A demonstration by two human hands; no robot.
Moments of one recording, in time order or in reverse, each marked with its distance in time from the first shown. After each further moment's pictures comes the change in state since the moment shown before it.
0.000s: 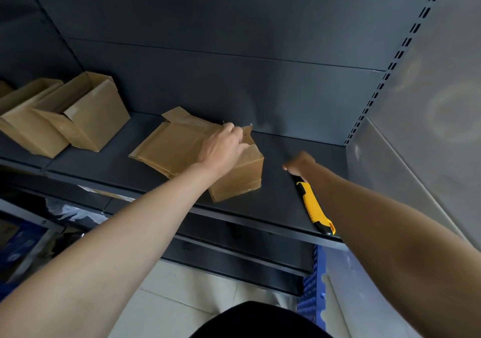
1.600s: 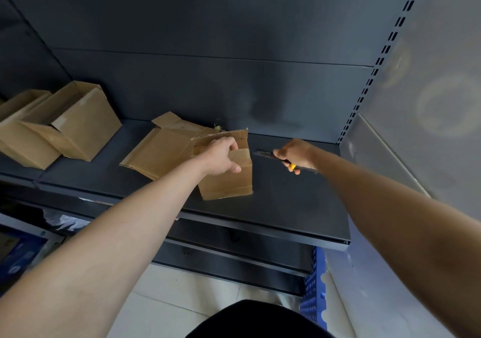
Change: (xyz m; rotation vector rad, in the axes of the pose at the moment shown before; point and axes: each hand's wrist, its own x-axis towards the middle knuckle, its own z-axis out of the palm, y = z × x) left_hand 0.017 -0.001 0.010 -0.353 -0.452 -0.209; right_hand -0.011 0.005 -0.043 -0.030 -0.144 -0.371
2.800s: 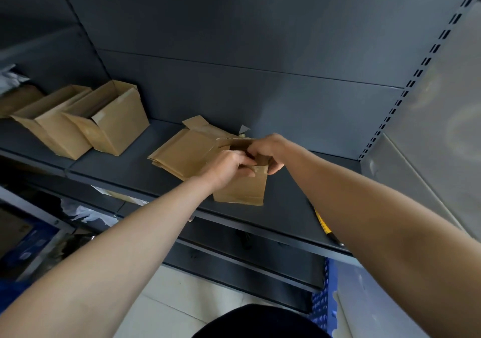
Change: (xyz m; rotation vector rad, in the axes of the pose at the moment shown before) left_hand -0.032 -0.043 -0.009 -0.114 0.179 0.339; right_hand -0.002 -0.139 0.043 0.168 -0.075 0.242
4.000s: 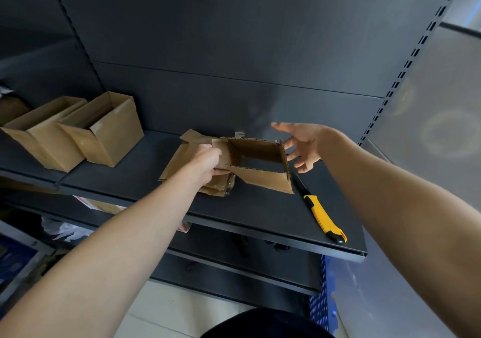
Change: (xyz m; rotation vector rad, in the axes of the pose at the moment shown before) left_hand 0.012 -0.020 -0.032 -0.923 0.312 -0.681; right_hand -0.033 0.020 -0.061 0.359 -0.121 0.137
